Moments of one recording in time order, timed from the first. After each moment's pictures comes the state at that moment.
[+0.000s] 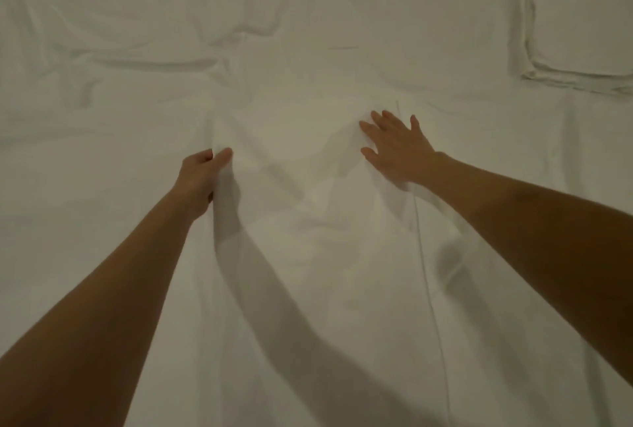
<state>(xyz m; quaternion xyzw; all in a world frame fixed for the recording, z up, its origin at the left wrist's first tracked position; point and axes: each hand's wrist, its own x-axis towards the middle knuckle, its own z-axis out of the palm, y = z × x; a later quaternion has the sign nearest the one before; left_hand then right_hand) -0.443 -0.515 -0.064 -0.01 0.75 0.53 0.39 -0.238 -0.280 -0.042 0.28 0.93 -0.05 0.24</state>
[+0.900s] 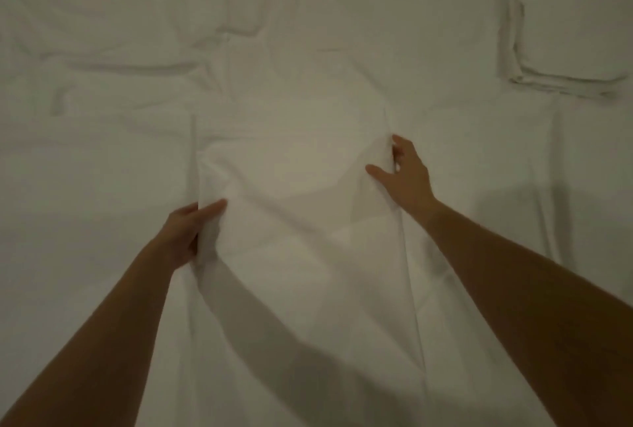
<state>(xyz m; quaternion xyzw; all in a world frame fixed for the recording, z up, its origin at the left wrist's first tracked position) -0.417 -0.551 -0.081 -0.11 0.70 0.49 0.50 -0.199 -0.291 -0.068 0.53 0.71 -0.45 -0.10</state>
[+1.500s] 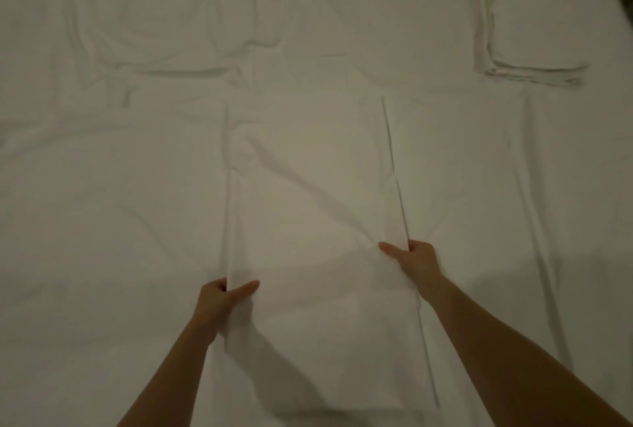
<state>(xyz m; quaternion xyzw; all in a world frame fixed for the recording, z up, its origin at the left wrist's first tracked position) -0.277 -0.691 -0.066 -0.07 0.82 0.34 0.45 -0.066 -0.439 -0.066 0.67 0.52 -0.53 0.01</state>
